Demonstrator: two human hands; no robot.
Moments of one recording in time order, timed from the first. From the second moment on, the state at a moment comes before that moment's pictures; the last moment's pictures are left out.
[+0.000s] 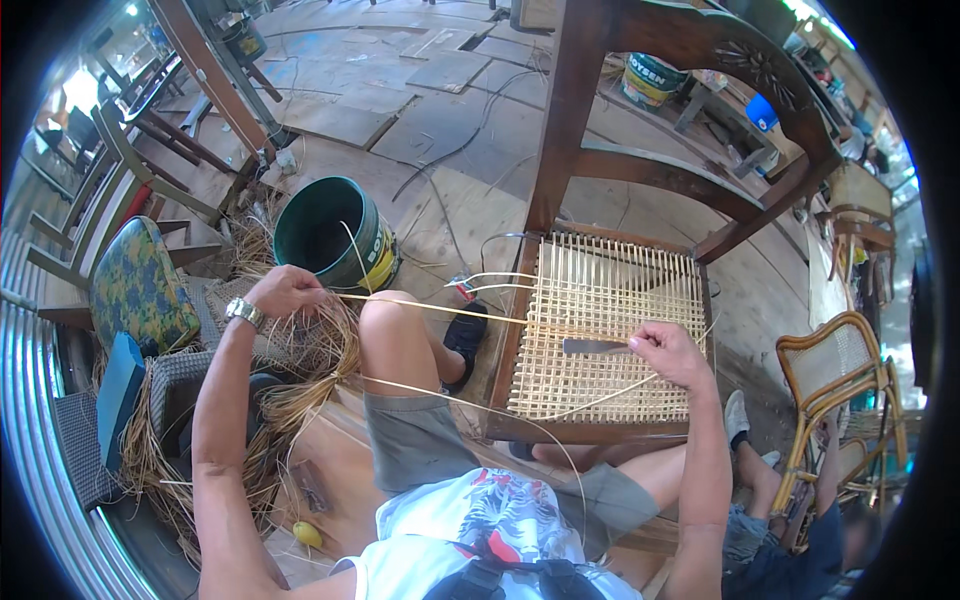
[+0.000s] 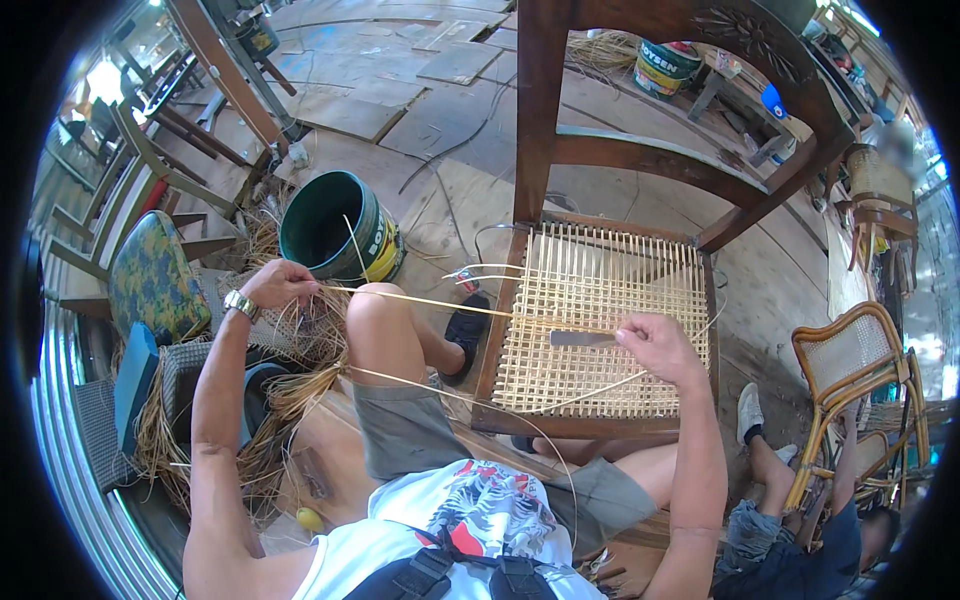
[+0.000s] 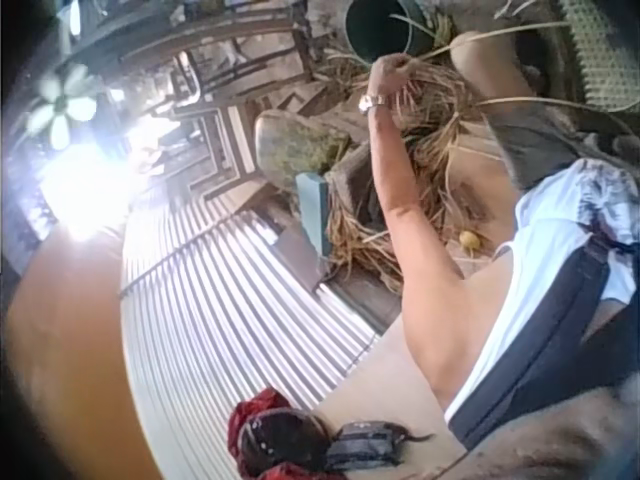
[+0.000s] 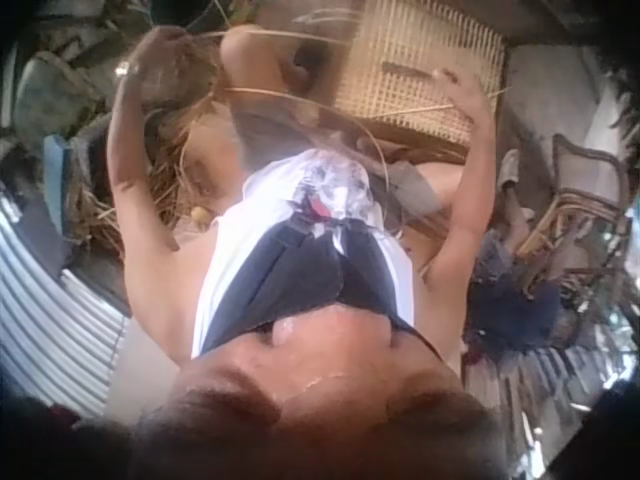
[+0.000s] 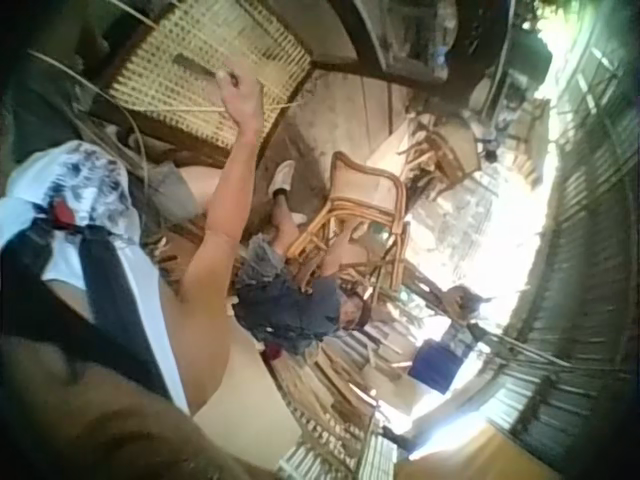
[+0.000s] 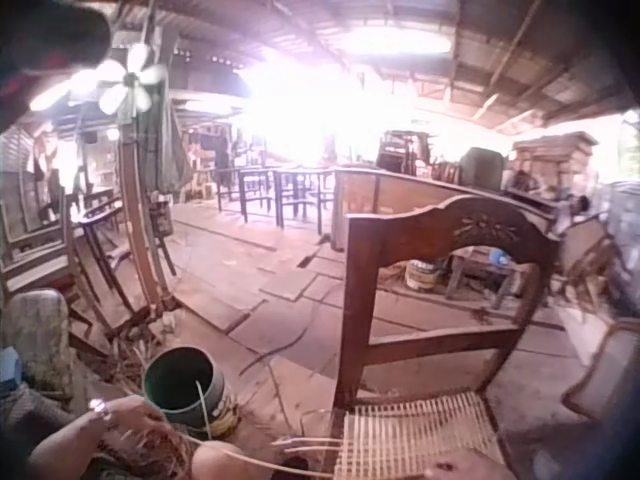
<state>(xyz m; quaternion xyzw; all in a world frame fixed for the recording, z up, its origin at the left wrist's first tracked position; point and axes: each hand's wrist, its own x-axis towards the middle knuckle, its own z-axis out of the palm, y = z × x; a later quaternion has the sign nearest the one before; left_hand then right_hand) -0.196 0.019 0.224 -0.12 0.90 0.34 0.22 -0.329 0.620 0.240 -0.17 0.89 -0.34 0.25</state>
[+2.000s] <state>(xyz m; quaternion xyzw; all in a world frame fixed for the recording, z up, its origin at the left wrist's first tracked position) -0.259 -0.078 0.240 -0.08 0.96 0.00 -0.25 -0.113 0.722 0.219 -0.01 0.85 -0.50 0.16</state>
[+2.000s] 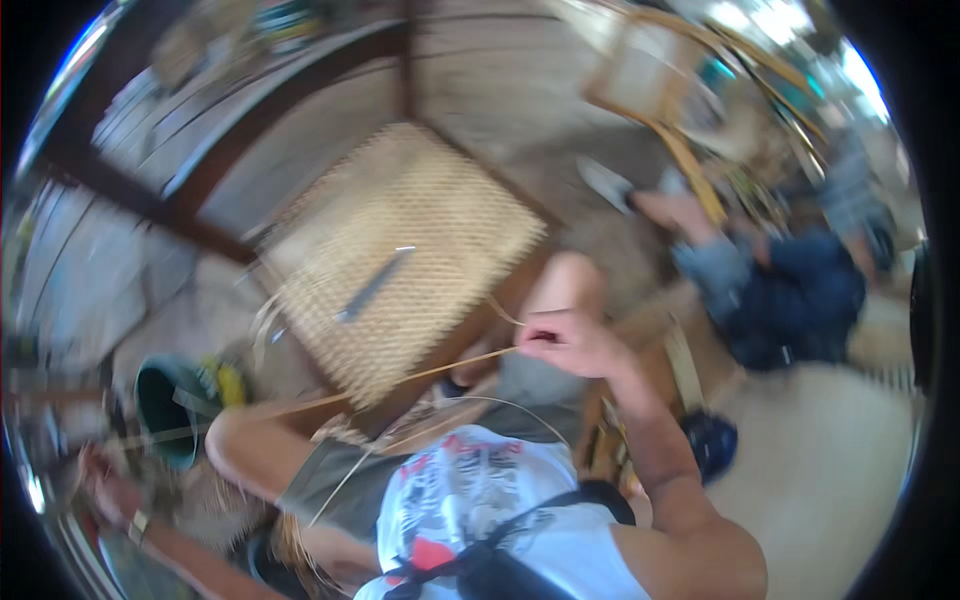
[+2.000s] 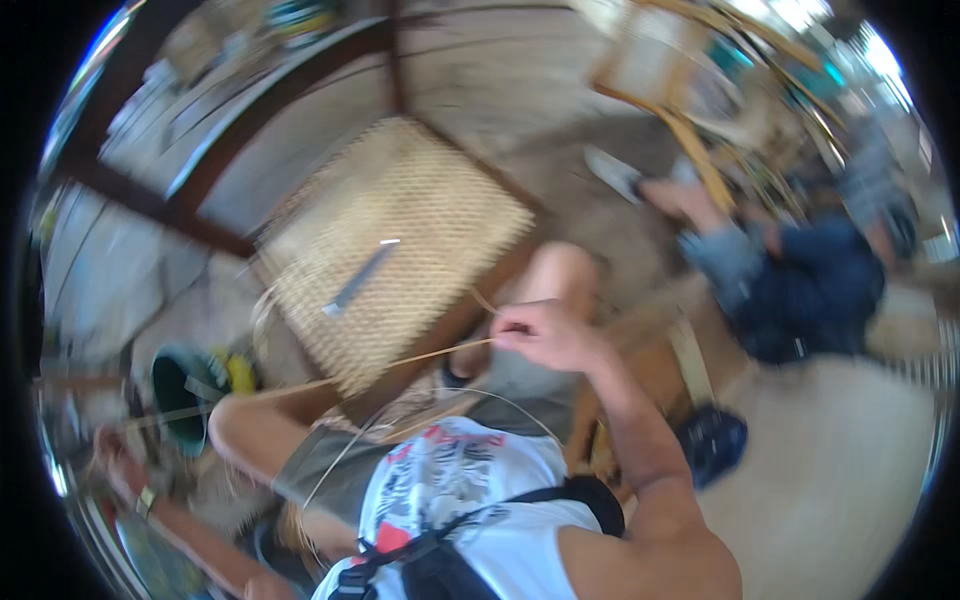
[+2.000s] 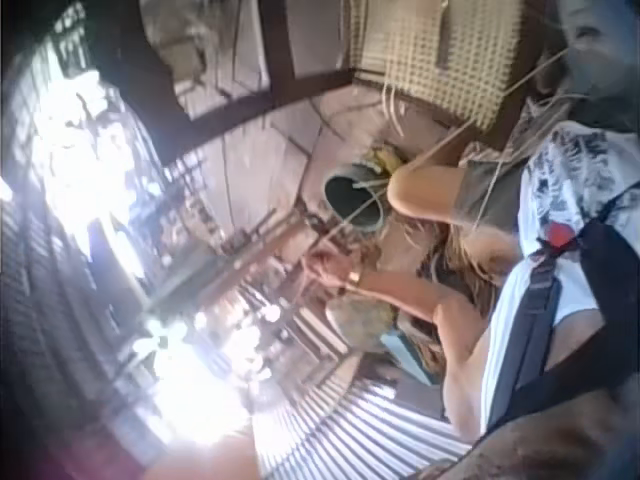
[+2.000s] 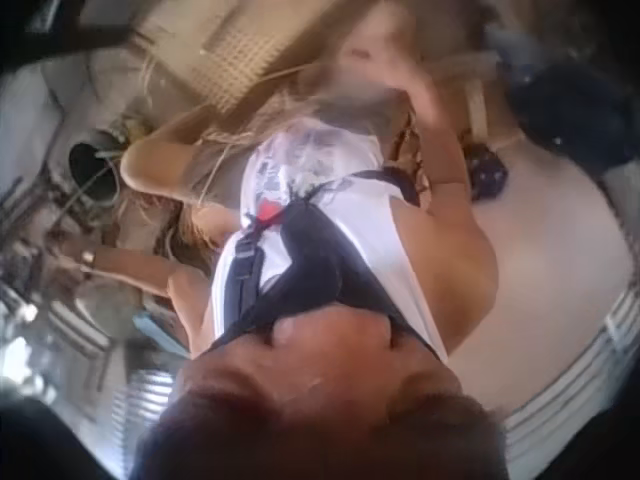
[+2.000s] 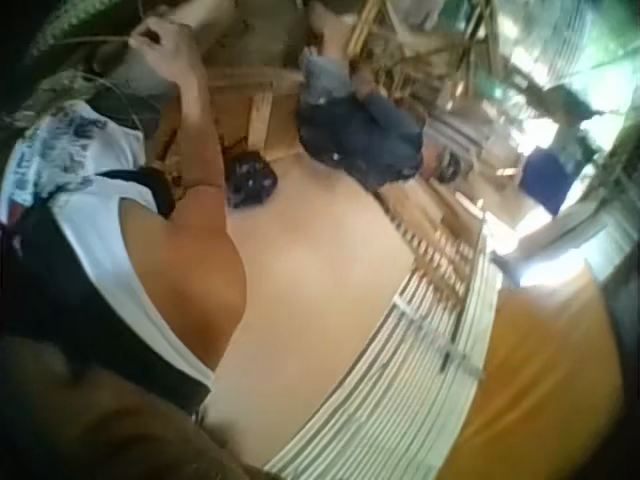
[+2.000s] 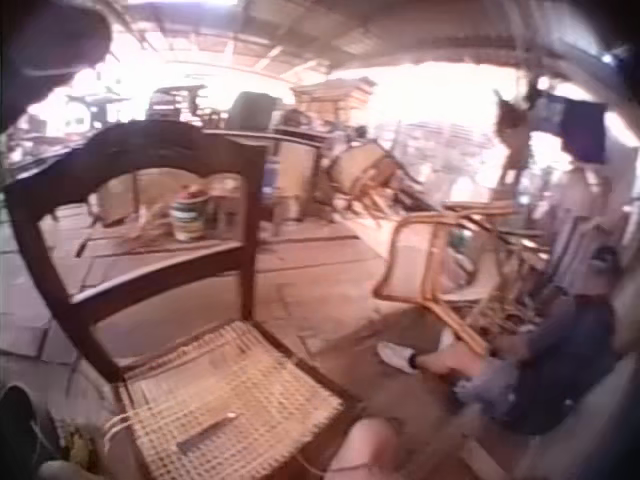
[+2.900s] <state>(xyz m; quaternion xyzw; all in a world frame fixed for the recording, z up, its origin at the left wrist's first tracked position) -0.178 0.353 0.247 0.04 0.73 0.62 0.28 -0.057 0.633 0.159 0.21 0.59 -0.78 0.03</state>
